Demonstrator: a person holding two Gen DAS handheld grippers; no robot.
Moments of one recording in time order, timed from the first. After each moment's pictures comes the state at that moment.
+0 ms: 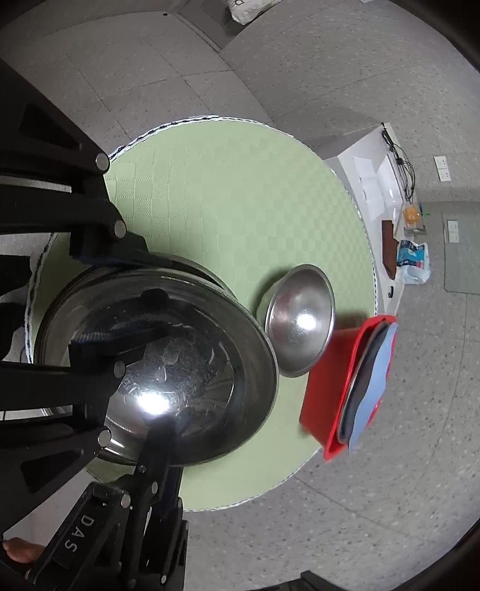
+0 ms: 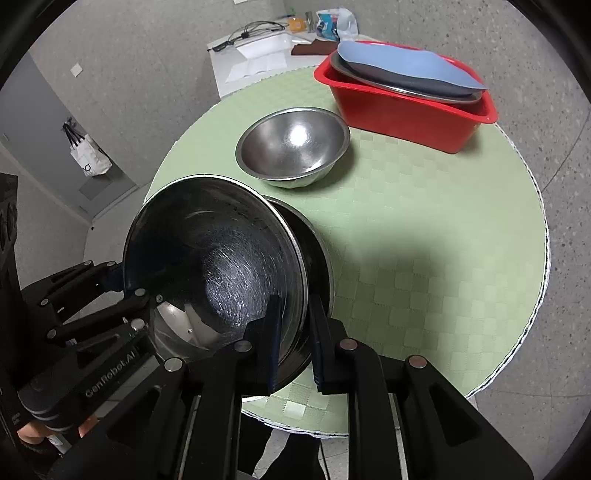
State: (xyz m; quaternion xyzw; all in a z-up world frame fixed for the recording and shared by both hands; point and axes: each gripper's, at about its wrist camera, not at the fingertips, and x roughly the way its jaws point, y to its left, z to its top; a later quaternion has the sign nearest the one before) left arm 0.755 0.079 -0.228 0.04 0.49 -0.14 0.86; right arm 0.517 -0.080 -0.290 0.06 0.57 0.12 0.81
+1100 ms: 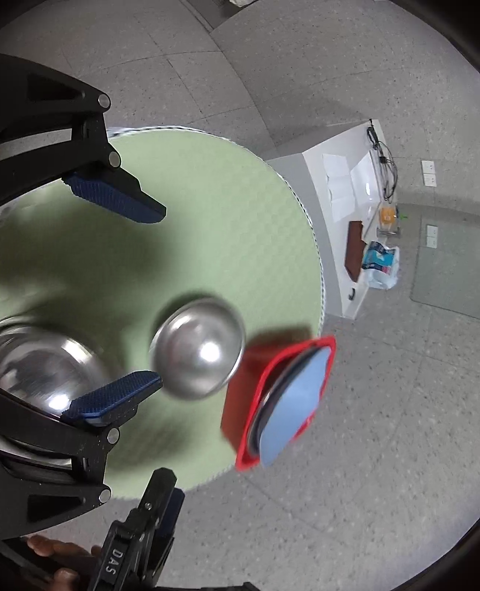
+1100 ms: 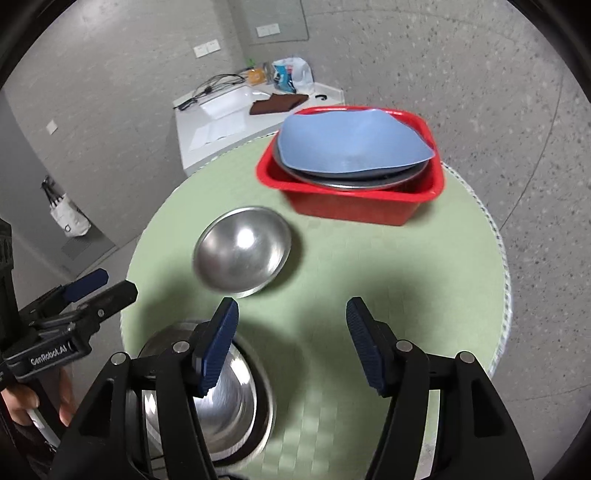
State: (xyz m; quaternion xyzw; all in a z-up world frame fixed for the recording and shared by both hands) left arm 0.843 0.140 -0.213 -0.02 0.46 -0.18 0.87; right arm 0.576 -0.123 -0.258 0.10 0.50 0.05 0.86
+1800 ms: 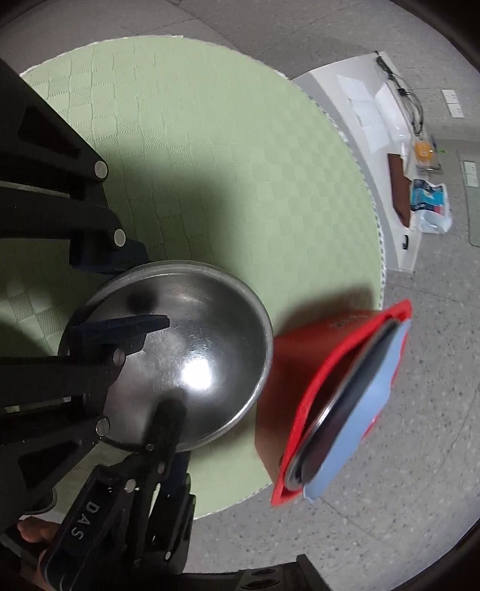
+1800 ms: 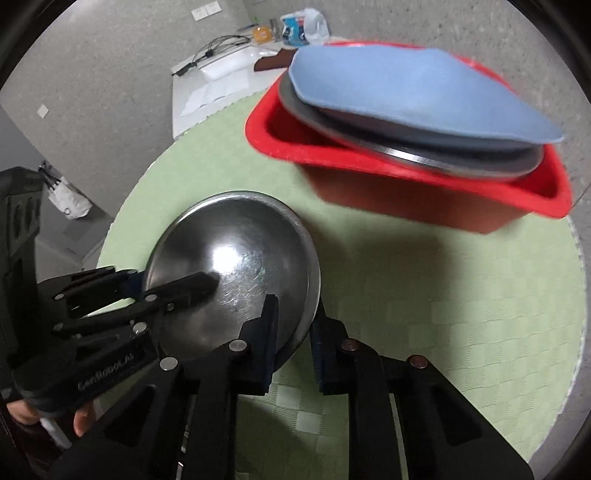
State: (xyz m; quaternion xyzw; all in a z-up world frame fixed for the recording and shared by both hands) left arm 0.945 0.083 -0.288 0.03 0.52 -0.26 0.81; right arm 0.656 -0.096 -0.335 0.10 0.55 0.08 0.82
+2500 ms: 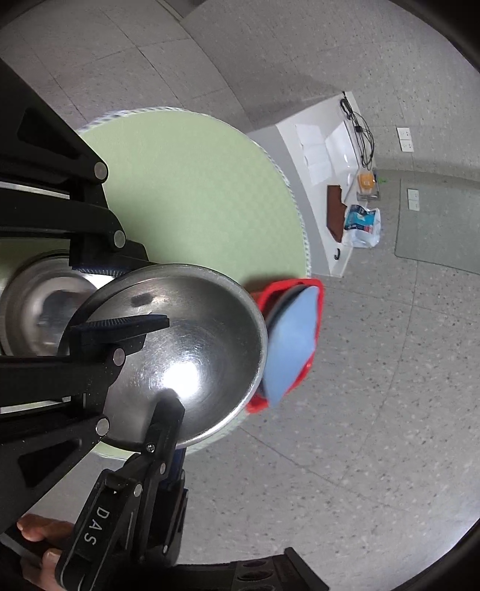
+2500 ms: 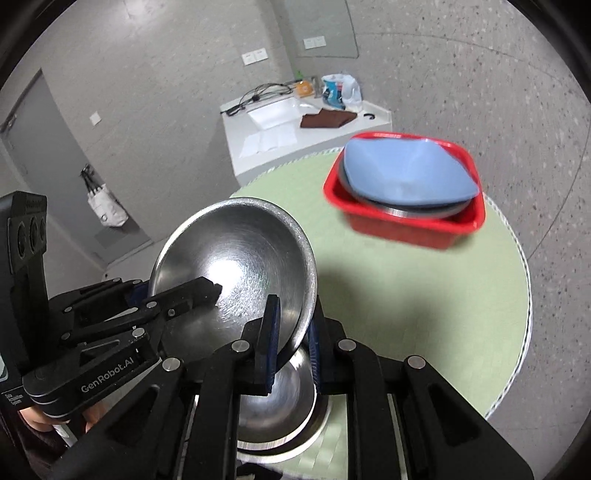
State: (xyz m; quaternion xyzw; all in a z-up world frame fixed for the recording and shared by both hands) left arm 0.753 0.133 -0.173 0.00 0.43 -0.22 0.88; right arm 0.537 -0.092 -0.214 0.09 0.47 0.14 0.87
